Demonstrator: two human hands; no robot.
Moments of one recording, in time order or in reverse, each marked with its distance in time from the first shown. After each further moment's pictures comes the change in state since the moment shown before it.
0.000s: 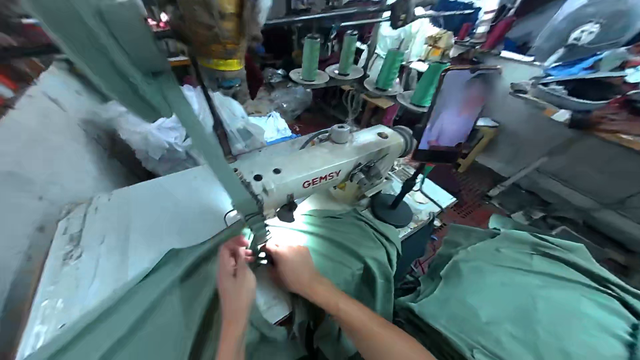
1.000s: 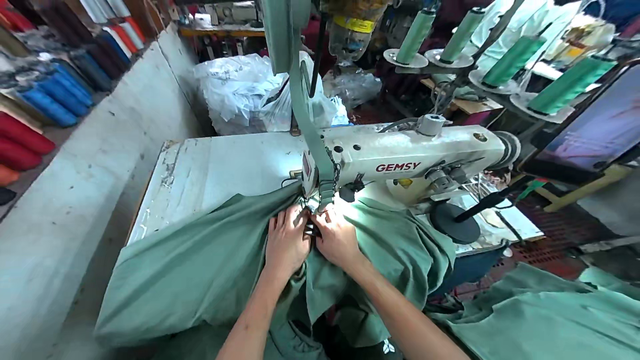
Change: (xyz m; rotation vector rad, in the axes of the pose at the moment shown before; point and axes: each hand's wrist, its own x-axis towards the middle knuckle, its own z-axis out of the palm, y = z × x) left_hand 0.001 -0.029 -0.002 0.814 -0.256 0.249; right_hand 0.012 0.016 0.025 -0.248 0.257 -0.203
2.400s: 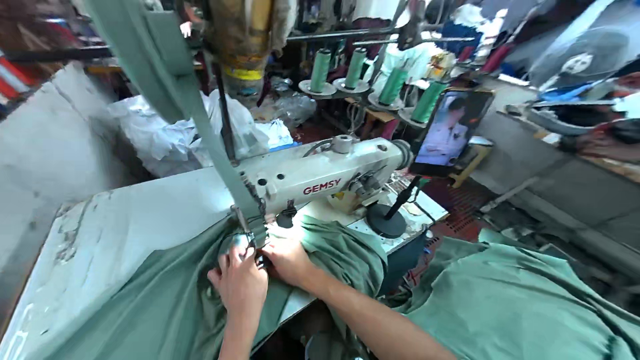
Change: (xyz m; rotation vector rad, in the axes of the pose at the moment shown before) left_hand 0.012 0.048 -0.012 0.024 0.096 -0.234; right_hand 0.009 0.028 0.000 0.120 -0.034 -0.128
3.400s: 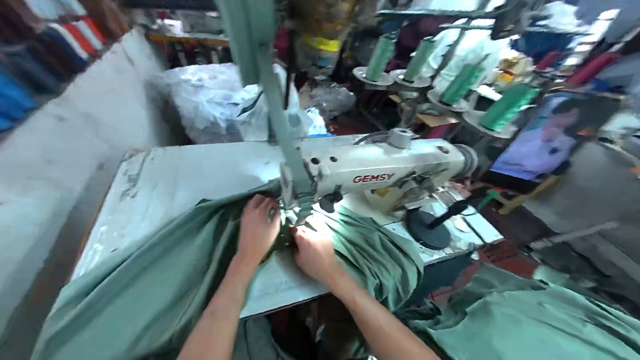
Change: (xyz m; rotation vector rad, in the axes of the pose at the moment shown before) left_hand 0.058 -0.063 -0.001 -0.365 0.007 0.141; right_hand 0.006 -0.055 -0.016 -0.052 -0.285 0.306
